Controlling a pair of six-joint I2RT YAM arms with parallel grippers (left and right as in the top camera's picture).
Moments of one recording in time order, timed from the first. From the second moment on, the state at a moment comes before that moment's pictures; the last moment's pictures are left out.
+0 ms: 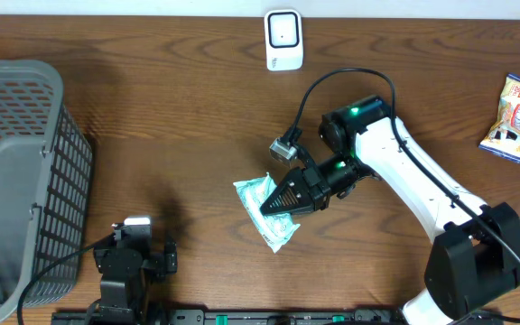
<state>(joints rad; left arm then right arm) -0.13 0.01 0.24 -0.90 -0.22 -0.01 0.46 1.77 1.39 -1.70 -1.48 -0.39</state>
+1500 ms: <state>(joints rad) -0.13 0.01 0.24 -0.90 -0.22 -0.01 0.42 1.77 1.39 -0.47 -0.48 -0.18</state>
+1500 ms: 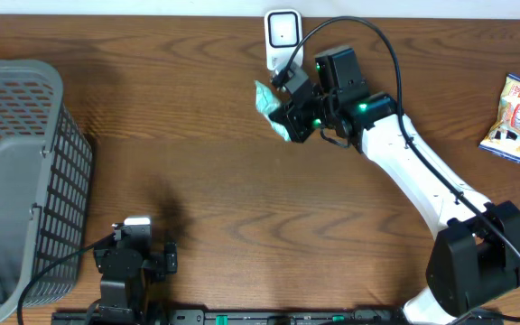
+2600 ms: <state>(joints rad) -0.13 0.01 0.24 -0.90 -0.22 -0.01 0.41 2.57 2.30 -0.35 0.03 -0.25</state>
